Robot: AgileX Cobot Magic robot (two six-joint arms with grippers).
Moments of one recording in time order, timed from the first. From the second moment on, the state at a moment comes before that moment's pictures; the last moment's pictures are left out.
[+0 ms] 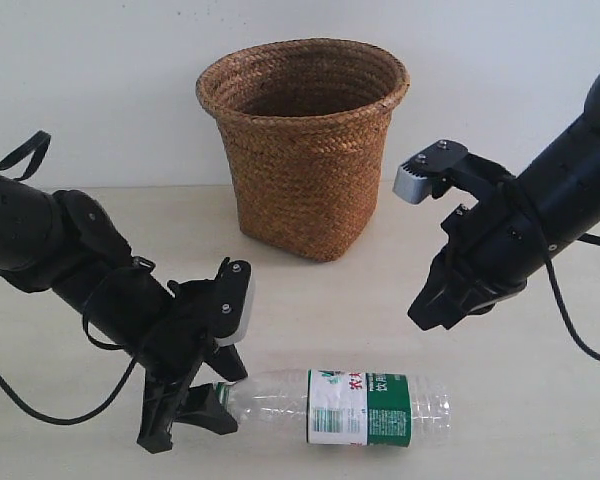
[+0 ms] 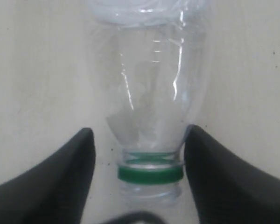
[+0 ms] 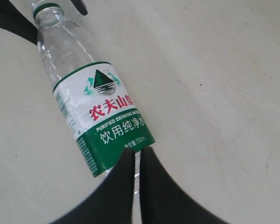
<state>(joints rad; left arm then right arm) -0.43 1.96 -1.03 -0.78 0.67 1.86 0.29 1.63 -1.06 0.62 0.88 -1.02</state>
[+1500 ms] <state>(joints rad) -0.43 1.97 -1.03 -0.78 0.67 1.83 0.43 1.87 -1.25 0.46 1.00 -0.61</state>
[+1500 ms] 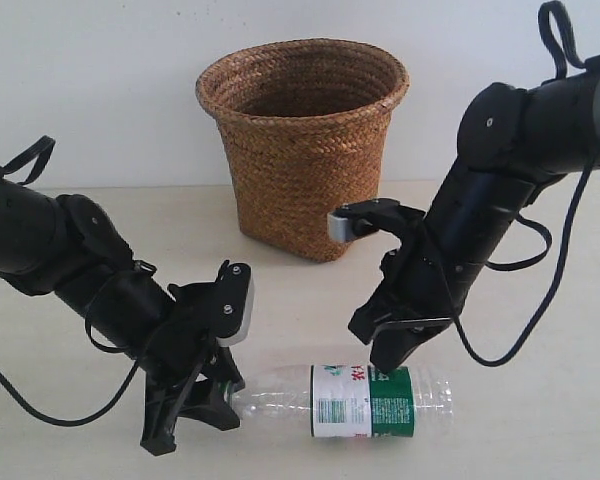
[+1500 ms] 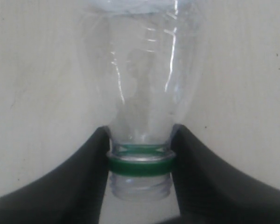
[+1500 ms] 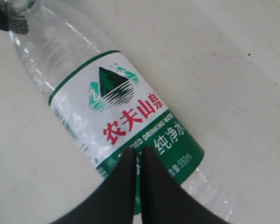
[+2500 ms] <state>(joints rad) -0.43 1.97 -1.03 -0.78 0.66 1.83 0.49 1.87 -1.27 0.36 1.02 -1.04</state>
